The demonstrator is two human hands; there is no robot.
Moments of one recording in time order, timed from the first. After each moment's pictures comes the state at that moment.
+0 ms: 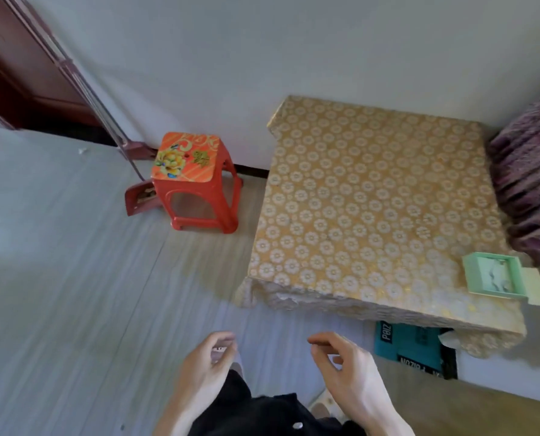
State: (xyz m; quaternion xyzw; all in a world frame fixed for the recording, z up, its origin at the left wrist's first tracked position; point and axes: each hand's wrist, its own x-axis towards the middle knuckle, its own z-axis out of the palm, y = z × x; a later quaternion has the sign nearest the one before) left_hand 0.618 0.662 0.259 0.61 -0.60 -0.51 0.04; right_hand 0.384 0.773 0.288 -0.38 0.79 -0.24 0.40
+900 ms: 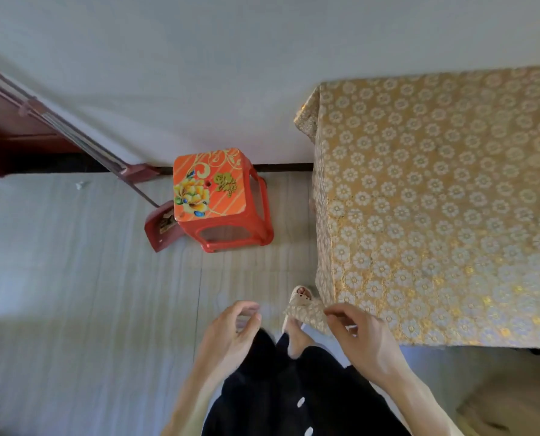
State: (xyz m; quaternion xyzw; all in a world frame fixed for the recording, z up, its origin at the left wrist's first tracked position) left_hand 0.639 0.300 0.257 0.53 -0.69 -0.49 -0.09; right_hand 0.437 0.454 0.248 -0.30 0.81 -0.26 0.44
